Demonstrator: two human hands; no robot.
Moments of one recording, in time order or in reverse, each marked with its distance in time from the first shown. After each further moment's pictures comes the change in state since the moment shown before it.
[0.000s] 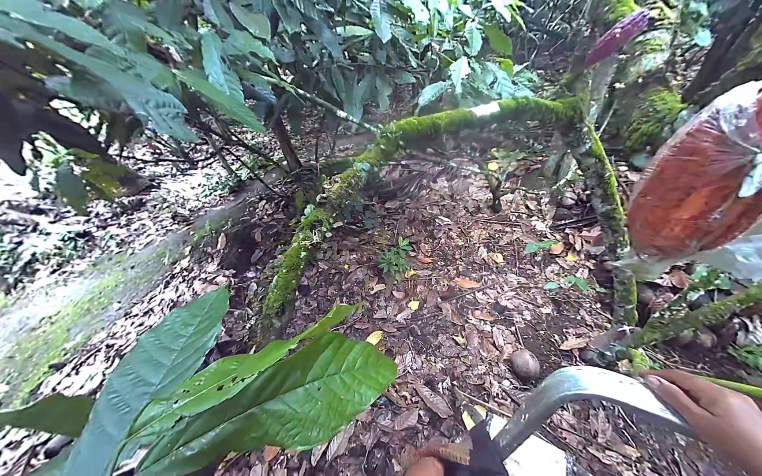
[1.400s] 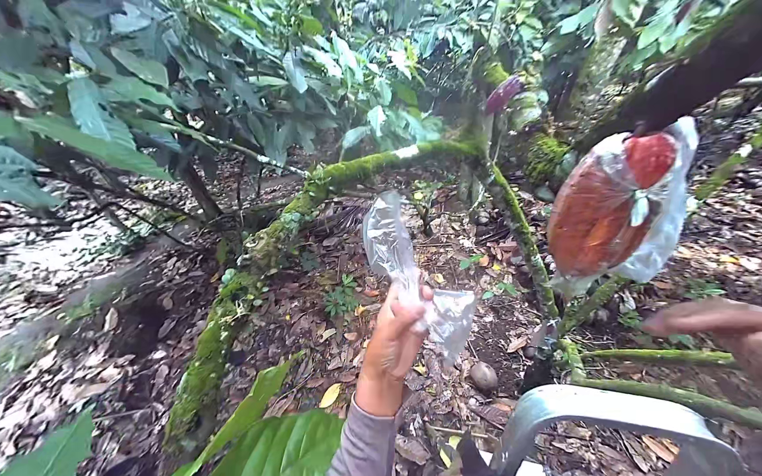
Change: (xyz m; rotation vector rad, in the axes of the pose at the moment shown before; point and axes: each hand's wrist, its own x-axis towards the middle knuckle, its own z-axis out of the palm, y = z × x) left_hand -0.027 0.159 -0.280 -1.421 0.125 1.322; right_hand 0.014 -0.072 -0.099 0.388 0.269 -0.659
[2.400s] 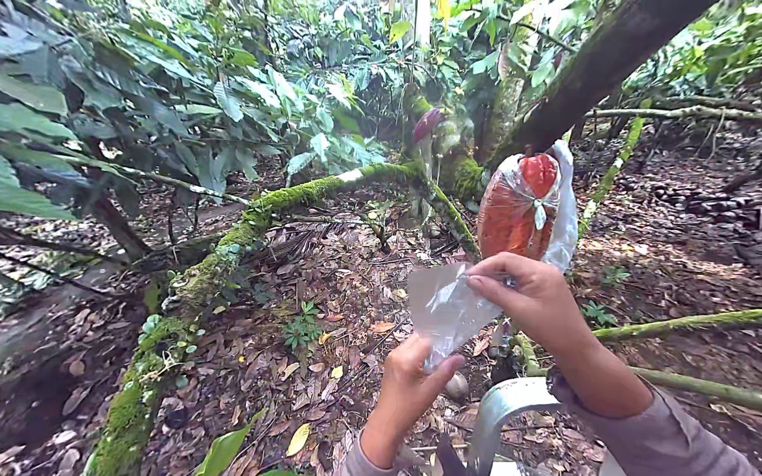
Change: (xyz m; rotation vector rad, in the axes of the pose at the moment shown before) left_hand -0.019 -0.062 0.008 1.280 -0.238 0.384; right_hand 0.097 -0.031 0.108 -0.138 0.304 0.070
